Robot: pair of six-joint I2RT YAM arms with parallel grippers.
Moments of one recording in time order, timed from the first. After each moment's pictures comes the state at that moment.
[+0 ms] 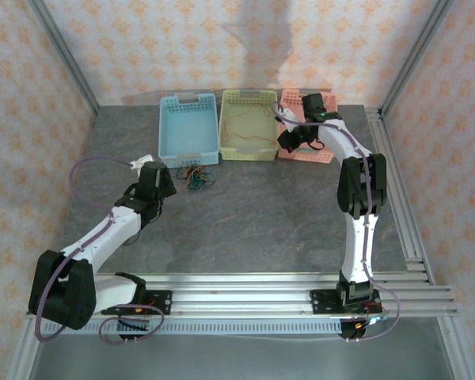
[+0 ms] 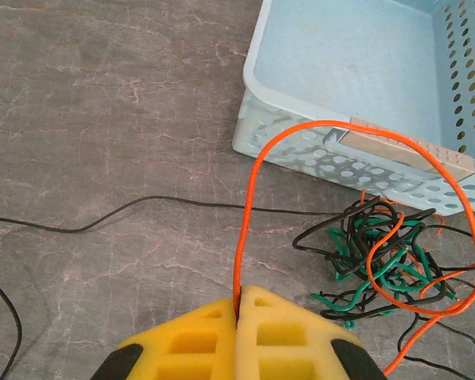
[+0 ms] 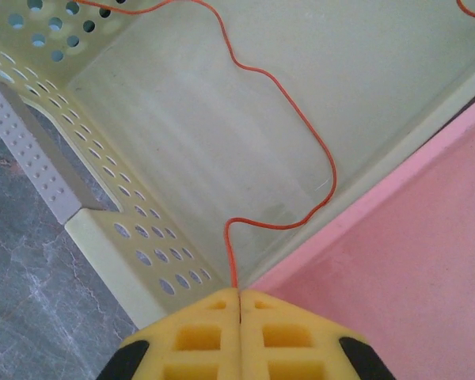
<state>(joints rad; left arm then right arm) -0.23 1.21 0.68 -0.21 -0.34 -0.59 0.17 2.18 1.86 -0.72 -0.49 -0.48</state>
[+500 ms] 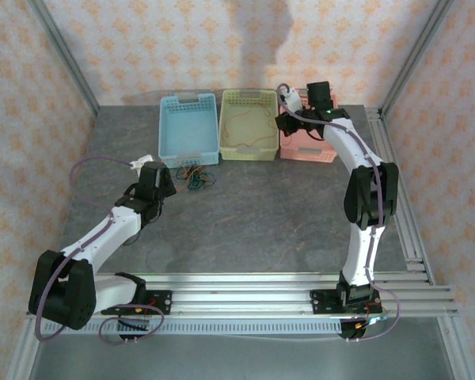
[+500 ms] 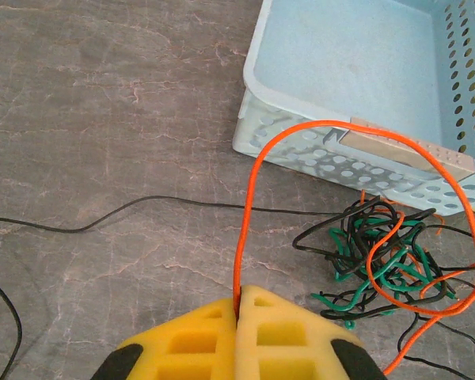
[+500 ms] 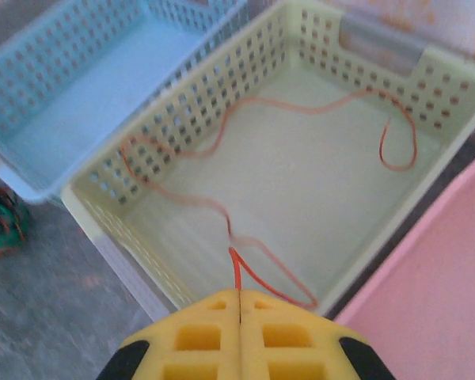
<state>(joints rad) -0.23 1.21 0.68 -0.21 -0.34 -0.59 0.19 2.02 1.81 -0.50 -0.53 -0.26</state>
